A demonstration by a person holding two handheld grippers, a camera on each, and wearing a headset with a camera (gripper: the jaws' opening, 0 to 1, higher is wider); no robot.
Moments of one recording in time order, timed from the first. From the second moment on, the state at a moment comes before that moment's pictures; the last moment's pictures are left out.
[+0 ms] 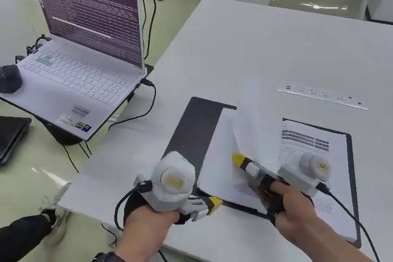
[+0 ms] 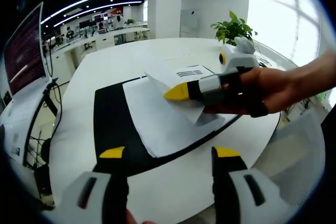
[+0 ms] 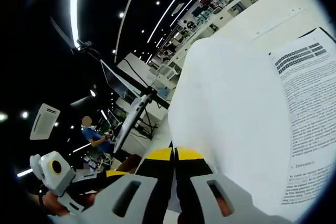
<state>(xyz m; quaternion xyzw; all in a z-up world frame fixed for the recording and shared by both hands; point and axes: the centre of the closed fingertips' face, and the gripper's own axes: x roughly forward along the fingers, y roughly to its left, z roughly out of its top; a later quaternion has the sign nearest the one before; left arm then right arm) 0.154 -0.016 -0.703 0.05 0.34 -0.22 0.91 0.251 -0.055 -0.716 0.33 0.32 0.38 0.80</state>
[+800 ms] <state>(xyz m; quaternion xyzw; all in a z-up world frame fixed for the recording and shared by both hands) 0.143 0.017 -0.706 0.02 0.34 -0.18 0.92 0.252 -0.022 -0.782 0.33 0.40 0.33 0.79</state>
